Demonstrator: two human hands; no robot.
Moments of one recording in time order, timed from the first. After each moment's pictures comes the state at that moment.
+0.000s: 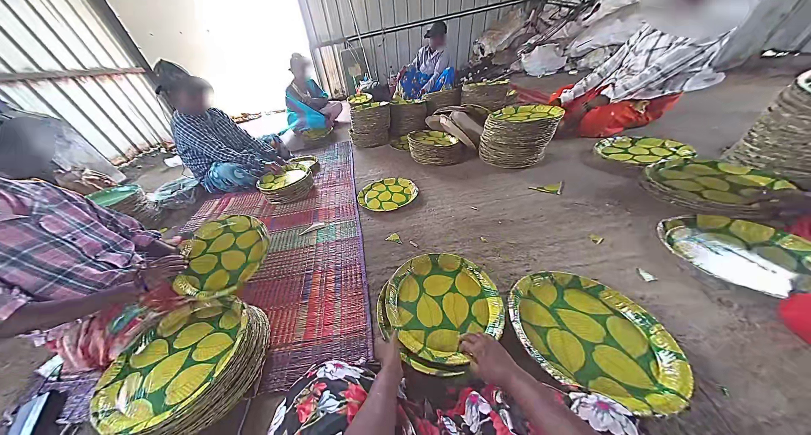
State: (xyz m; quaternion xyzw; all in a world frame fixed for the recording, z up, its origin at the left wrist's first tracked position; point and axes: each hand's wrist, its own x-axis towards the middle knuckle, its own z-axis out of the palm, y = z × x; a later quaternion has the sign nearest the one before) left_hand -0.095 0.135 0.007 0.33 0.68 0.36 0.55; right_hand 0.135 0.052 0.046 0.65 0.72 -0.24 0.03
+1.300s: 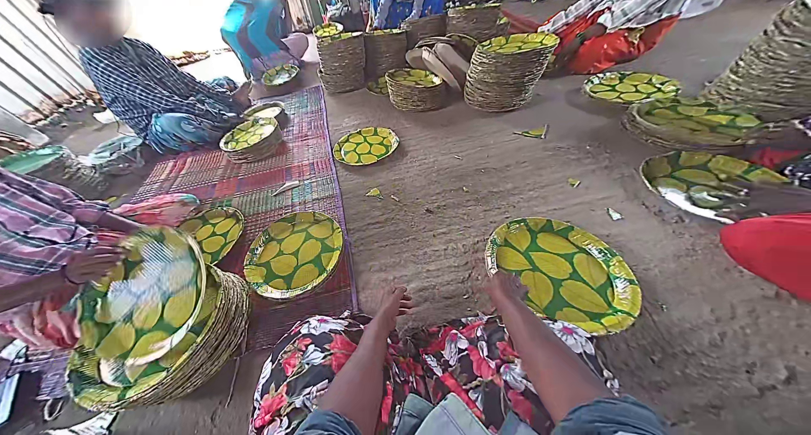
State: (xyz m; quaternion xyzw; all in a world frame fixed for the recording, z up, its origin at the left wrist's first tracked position) left_hand -0.074 0.119 0.036 0.41 0.56 0.19 0.69; right_hand 0.174 0.051 0.066 0.91 0.33 -0.23 0.03
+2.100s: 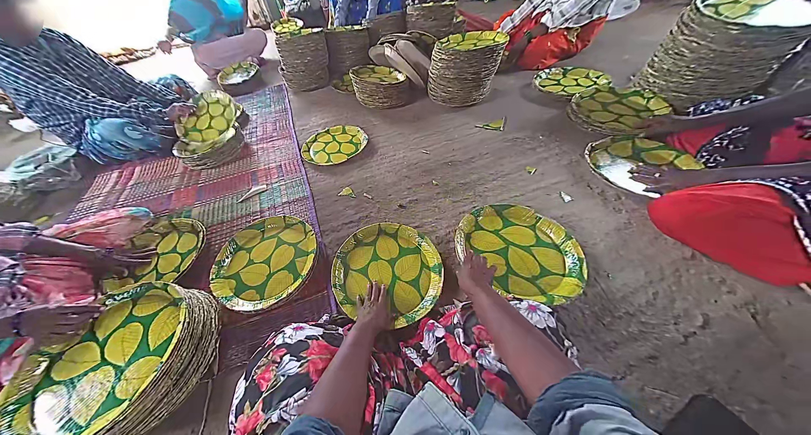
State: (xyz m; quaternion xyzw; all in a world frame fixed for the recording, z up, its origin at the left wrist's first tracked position) left_hand -0.079 0.110 0.022 0.83 0.46 -0.18 0.26; right_hand 0.172 0.044 0.068 0.90 0.39 -0.21 -0.01
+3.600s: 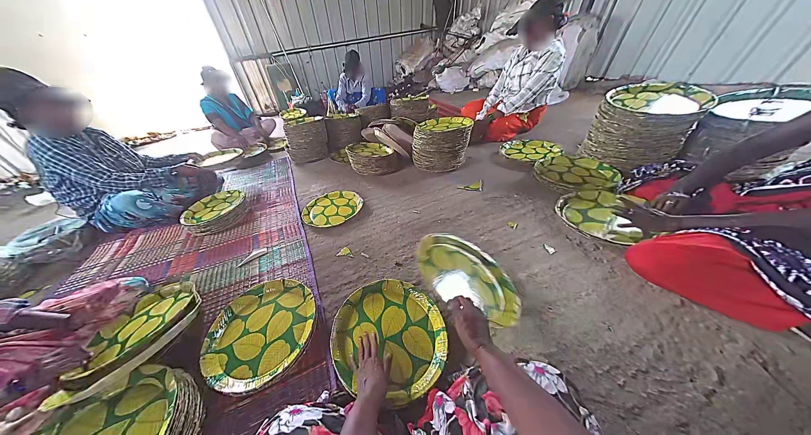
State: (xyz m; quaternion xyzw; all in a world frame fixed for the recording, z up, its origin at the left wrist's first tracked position) left_hand -0.079 0.122 0.018 0.80 0.54 0.05 0.26; right_hand 0.170 0.049 0.078 0.83 0.51 -0.05 -0.21
